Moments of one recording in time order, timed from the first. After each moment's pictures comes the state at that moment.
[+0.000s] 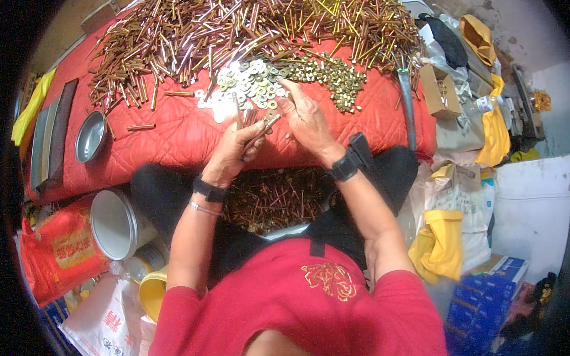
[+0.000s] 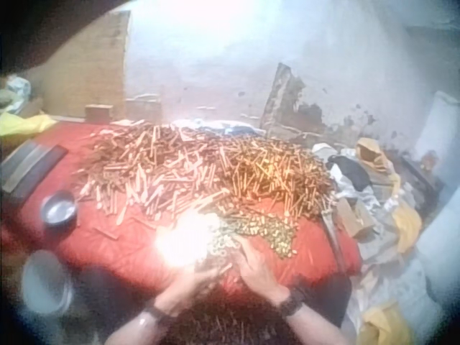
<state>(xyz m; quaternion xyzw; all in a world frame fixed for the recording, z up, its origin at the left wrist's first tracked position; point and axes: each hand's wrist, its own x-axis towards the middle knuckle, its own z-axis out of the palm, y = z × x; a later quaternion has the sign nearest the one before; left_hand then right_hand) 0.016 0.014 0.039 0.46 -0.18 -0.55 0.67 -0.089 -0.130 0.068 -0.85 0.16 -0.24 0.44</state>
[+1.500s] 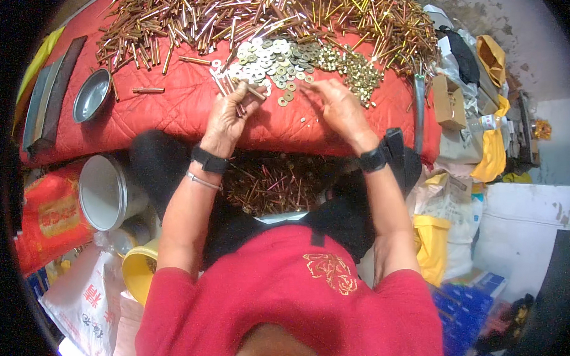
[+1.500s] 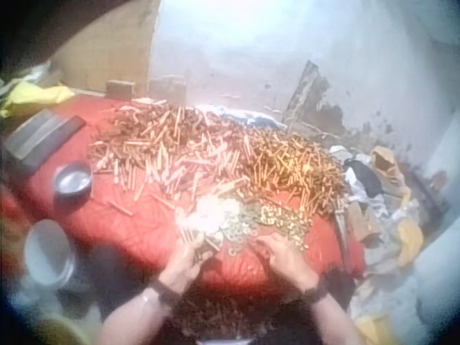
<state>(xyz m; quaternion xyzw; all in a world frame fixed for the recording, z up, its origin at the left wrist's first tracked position) 0.045 0.017 0.008 0.32 0.00 -0.40 0.86 -0.108 -0.159 0.073 -0.96 0.09 -0.18 0.19</state>
